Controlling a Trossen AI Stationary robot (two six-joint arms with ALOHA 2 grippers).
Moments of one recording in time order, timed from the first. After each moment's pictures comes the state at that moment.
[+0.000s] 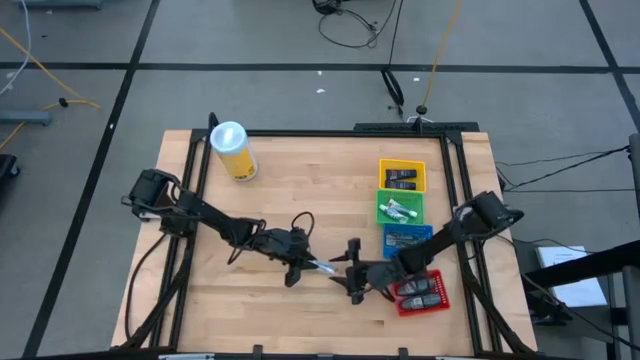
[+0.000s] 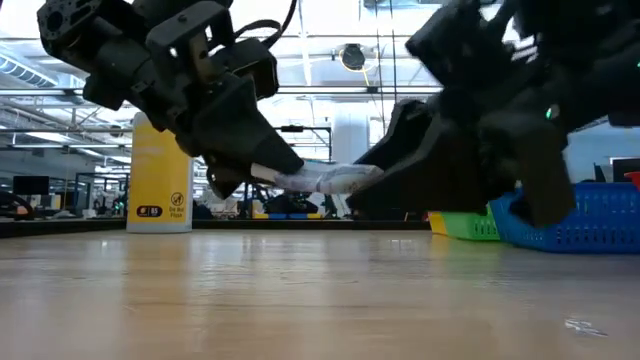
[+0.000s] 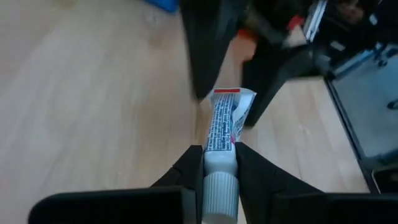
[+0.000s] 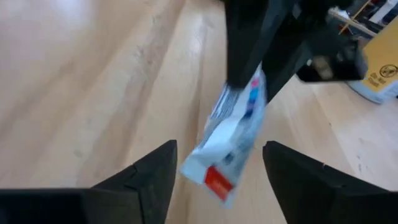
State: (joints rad) left arm -0.26 1.75 0.70 0.53 0.04 -0.51; right arm 0.49 1.93 0.75 0.74 0.52 -0.13
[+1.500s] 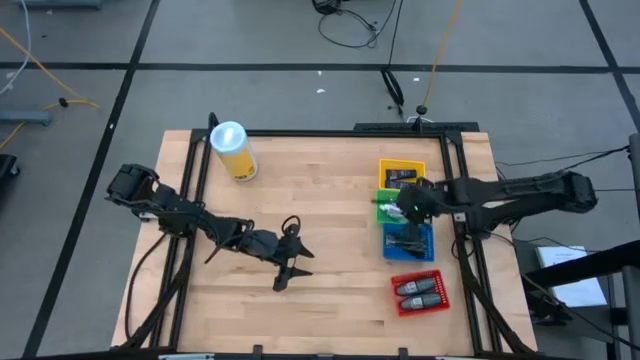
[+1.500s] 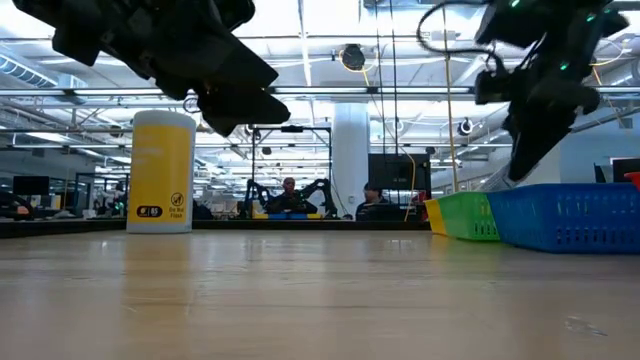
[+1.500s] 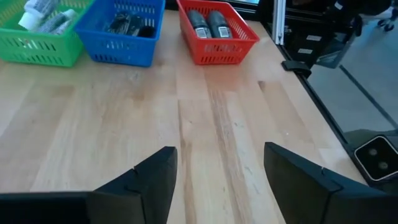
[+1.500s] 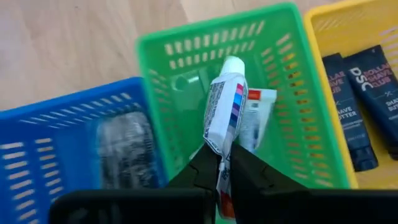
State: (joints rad) left arm -0.32 1.57 0.70 0.44 -0.06 -0.24; right arm -0.02 1.02 0.66 -0.79 0.15 0.28
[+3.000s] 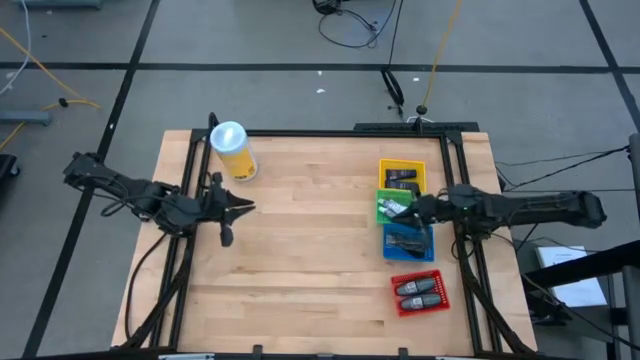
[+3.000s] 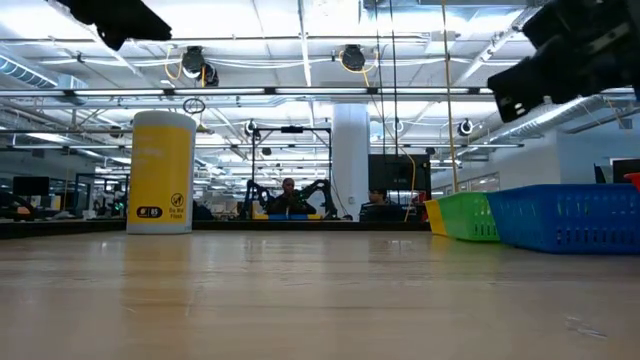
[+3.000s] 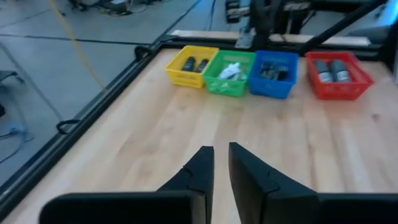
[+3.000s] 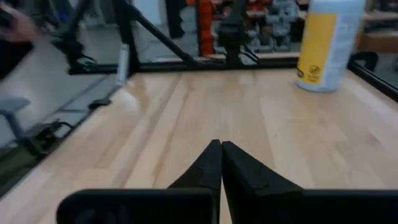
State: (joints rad) left arm -0.40 0.71 0.70 -0.44 -0.61 -0.25; right arm -0.04 0.51 0.20 0.15 -0.17 0.06
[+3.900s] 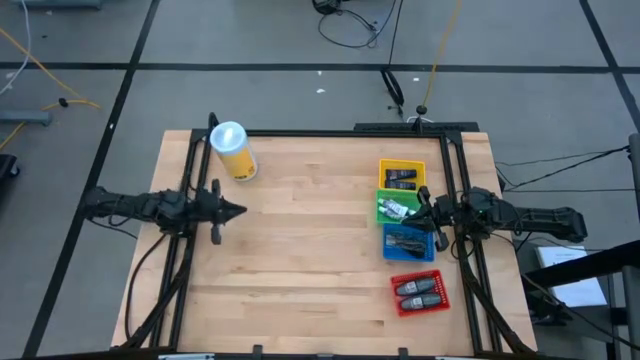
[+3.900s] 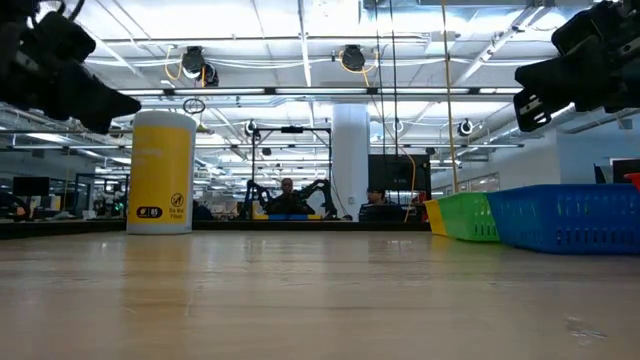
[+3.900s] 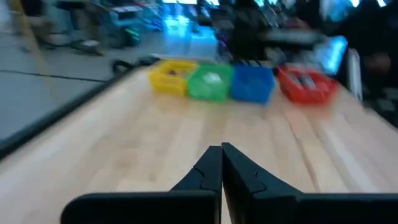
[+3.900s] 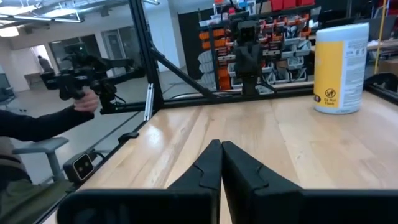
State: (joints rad) left arm -0.17 0.01 0.12 -0.25 -0.30 -0.10; right arm -0.08 0.09 0.02 0.11 -0.29 0.17
